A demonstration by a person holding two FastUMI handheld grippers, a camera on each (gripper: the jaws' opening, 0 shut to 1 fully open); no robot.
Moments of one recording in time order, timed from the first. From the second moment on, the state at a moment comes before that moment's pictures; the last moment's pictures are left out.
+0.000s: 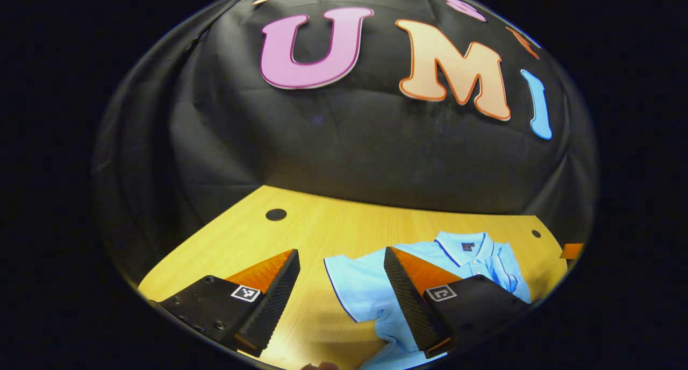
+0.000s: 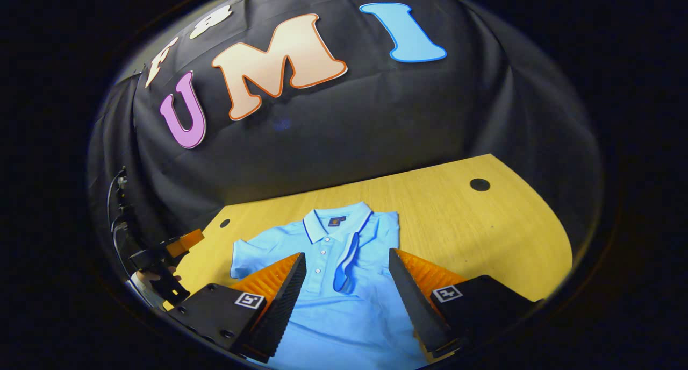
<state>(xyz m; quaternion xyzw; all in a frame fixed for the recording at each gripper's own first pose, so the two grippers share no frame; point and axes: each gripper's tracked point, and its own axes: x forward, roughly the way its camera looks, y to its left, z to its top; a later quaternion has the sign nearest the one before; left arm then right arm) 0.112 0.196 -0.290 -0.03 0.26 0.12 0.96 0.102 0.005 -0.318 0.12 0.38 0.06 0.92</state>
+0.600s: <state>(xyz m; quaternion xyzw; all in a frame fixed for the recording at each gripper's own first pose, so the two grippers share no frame) 0.127 0.195 -0.402 -0.03 0.36 0.14 0.92 0.056 -0.038 -0.331 0.11 0.41 0.01 0.91</state>
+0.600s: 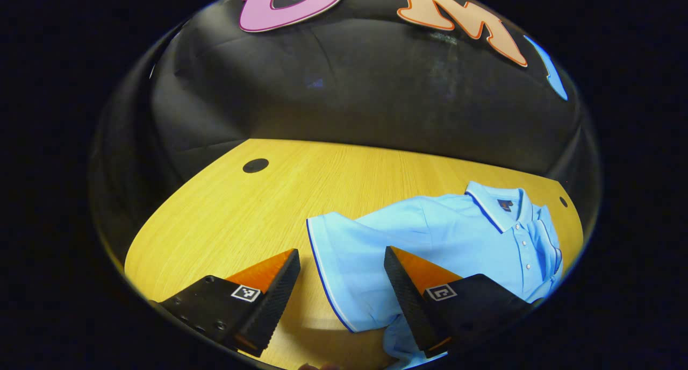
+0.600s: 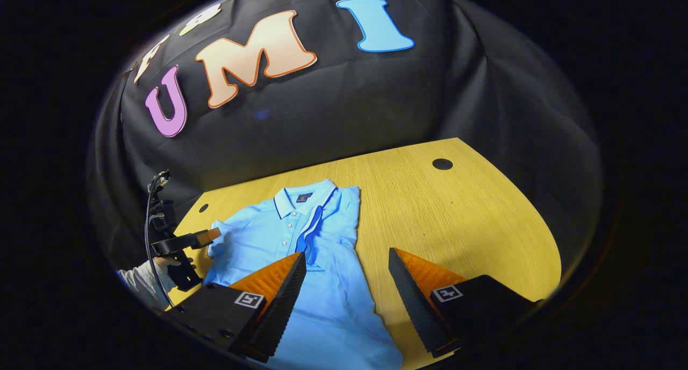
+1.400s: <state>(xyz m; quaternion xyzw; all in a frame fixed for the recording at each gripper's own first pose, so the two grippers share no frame) 0.145 0.147 -0.396 -0.09 0.37 0.10 0.92 0.038 -0.091 -0.300 0.11 0.38 -0.03 0.92</state>
